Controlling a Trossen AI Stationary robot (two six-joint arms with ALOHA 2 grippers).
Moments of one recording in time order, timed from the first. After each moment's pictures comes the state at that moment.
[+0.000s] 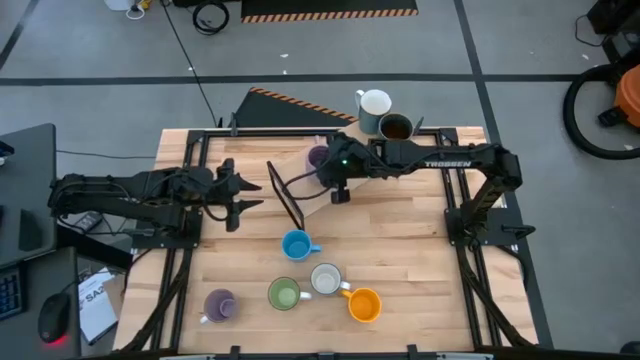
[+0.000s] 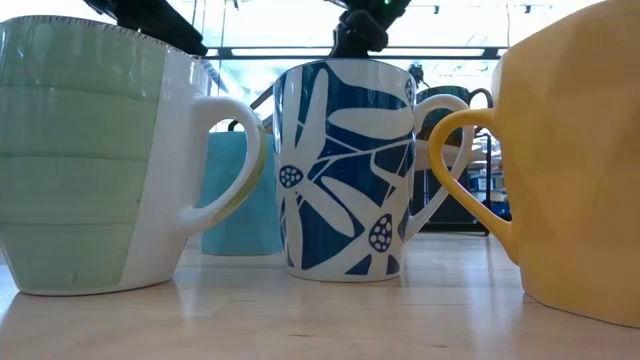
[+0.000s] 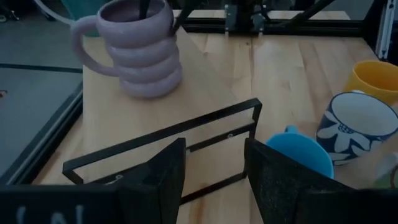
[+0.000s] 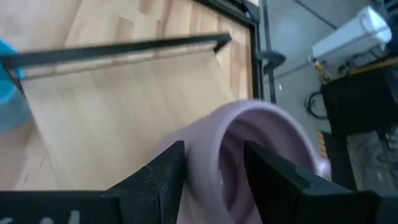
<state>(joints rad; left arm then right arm) -0.02 0.75 0.74 -0.43 -0.21 -0.04 -0.11 1.68 1.56 -0.61 0.26 -0.46</state>
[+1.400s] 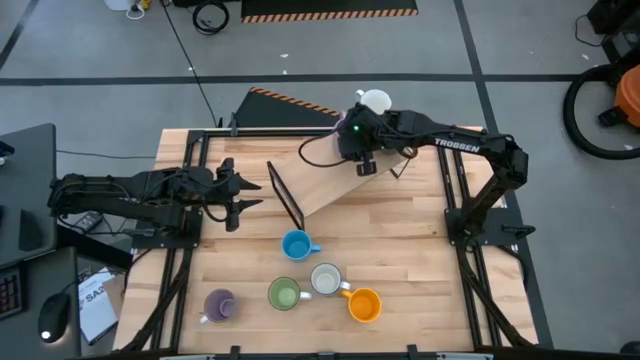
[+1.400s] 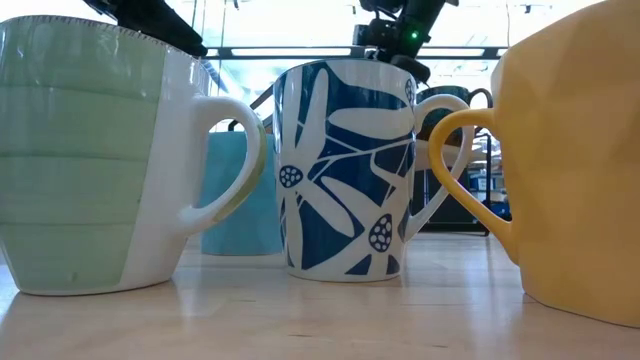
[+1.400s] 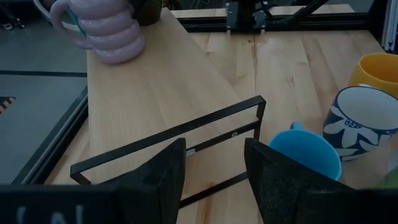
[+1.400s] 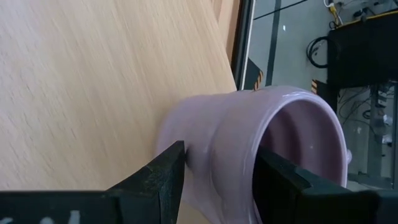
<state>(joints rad) -0.01 0.75 0.74 -0.43 -0.22 0.00 -0.35 1.62 1.56 -0.86 0.24 -0.69</state>
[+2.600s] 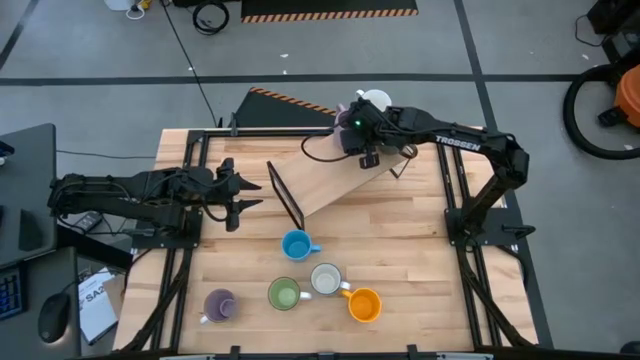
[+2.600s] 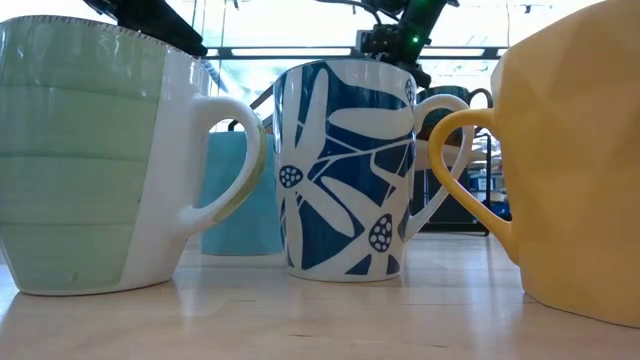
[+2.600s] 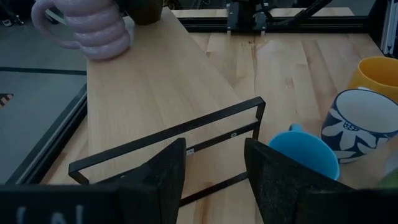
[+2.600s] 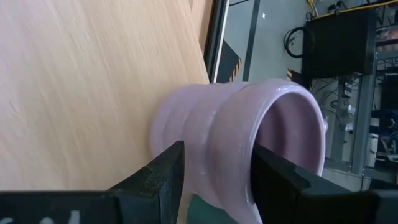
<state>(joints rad) -0.01 0.75 0.74 -0.43 -0.22 -0.02 -0.37 1.62 1.56 -0.85 0.33 -0.77</state>
